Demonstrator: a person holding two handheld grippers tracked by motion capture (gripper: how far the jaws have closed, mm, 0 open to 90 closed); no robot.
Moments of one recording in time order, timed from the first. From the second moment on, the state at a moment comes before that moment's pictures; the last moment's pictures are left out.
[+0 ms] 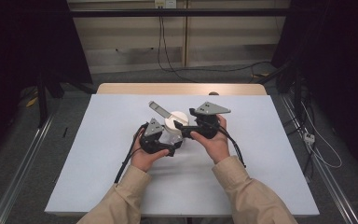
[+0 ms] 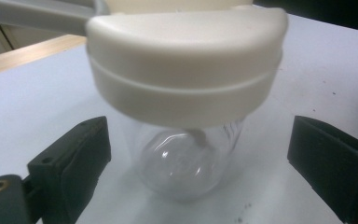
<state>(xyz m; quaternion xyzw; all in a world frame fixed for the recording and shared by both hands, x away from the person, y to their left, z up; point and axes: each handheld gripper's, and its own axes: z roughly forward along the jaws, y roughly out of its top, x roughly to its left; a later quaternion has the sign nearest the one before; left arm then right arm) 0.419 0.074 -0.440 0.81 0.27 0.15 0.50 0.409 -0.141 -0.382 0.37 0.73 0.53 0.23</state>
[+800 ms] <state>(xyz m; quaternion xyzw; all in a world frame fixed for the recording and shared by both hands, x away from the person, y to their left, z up) 0.395 0.128 -0.430 0.80 0.28 0.14 0.51 0.358 -0.199 -0.417 0.37 0.76 0.49 0.22</state>
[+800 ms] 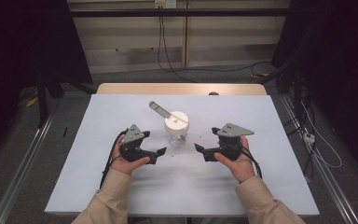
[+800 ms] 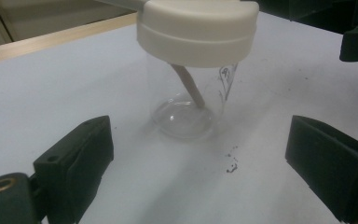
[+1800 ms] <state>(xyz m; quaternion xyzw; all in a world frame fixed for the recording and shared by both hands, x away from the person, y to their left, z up) 0.381 0.185 -0.438 0.80 0.31 0.14 0.49 0.319 -0.252 -0.444 0.41 0.75 0.47 0.23</state>
